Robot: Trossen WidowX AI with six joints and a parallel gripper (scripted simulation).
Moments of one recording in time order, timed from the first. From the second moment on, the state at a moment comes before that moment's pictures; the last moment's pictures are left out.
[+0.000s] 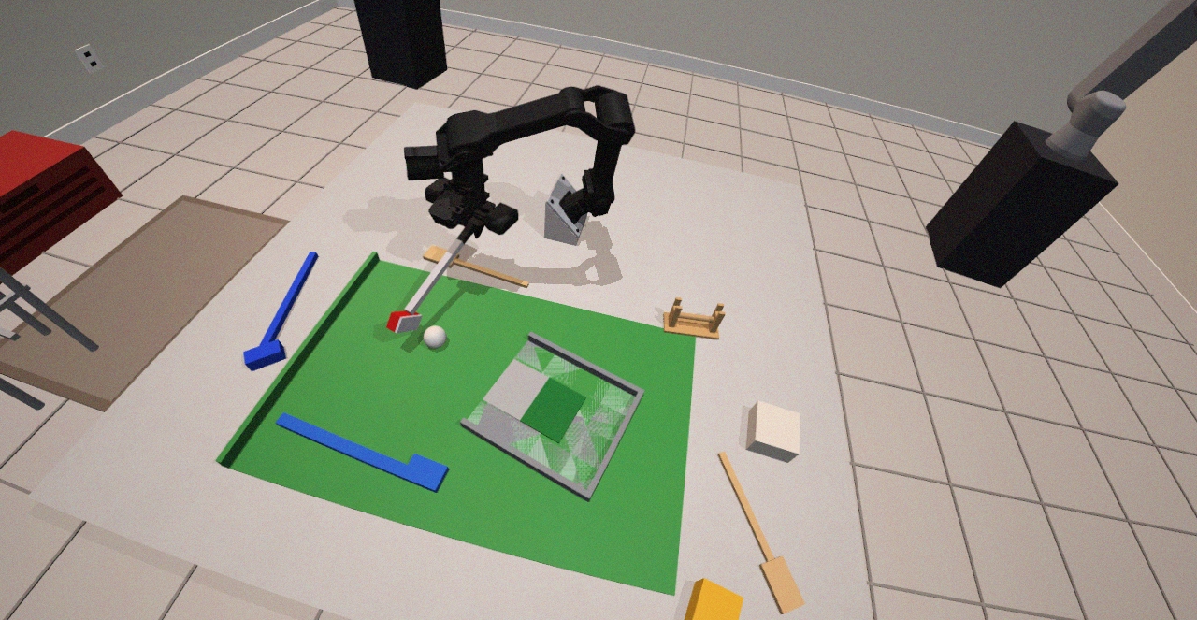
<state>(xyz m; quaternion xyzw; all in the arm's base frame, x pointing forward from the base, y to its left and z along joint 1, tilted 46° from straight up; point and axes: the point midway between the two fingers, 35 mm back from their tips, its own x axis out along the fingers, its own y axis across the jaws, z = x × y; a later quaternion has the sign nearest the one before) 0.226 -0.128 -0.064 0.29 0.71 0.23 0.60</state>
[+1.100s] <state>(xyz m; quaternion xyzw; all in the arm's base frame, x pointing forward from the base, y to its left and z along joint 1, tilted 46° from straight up) 0.222 -0.110 -0.088 0.29 0.71 0.24 0.60</state>
